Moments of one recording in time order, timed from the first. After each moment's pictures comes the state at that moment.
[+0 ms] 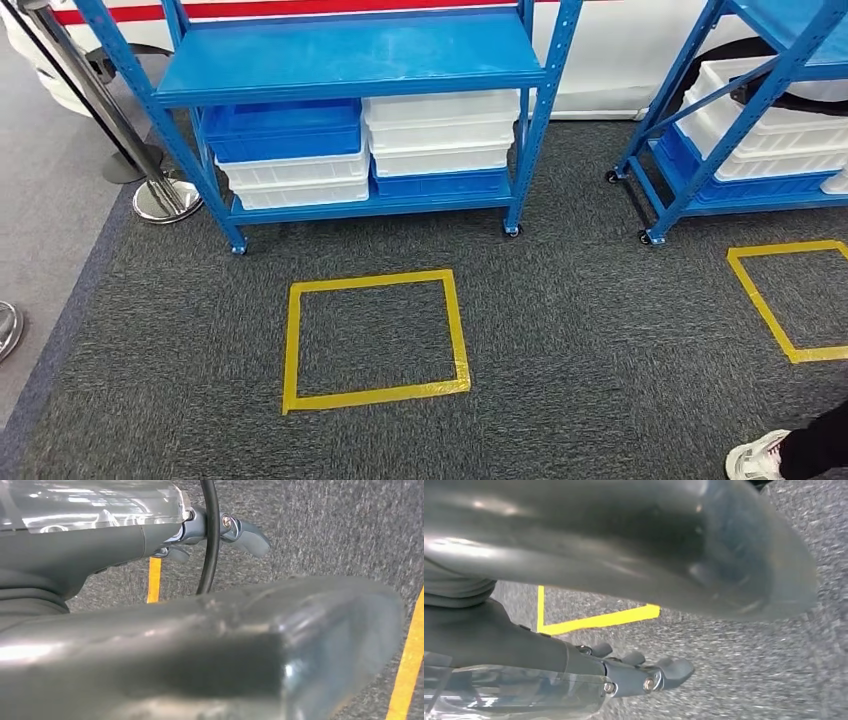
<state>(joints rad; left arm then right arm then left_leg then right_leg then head) -0.02 -0.13 0.97 -0.24 -0.72 0.04 -0.36 -0.01 0.13 -0.83 -0.21 0.63 -0.13 -0.13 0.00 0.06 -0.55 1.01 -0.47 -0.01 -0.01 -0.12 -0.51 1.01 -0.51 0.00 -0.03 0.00</state>
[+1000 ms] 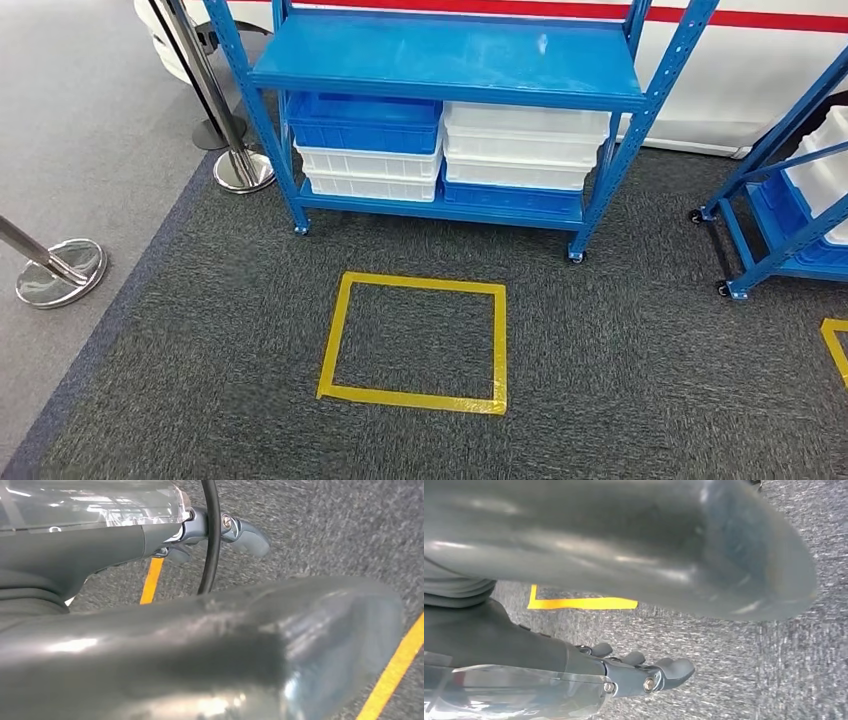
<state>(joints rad) -0.02 -0.13 0.99 -0.24 -0.72 0.02 -0.37 -0.01 0.13 -0.86 -0.21 0.62 -0.12 -0.13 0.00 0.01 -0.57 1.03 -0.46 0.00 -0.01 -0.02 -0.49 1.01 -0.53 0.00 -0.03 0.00</state>
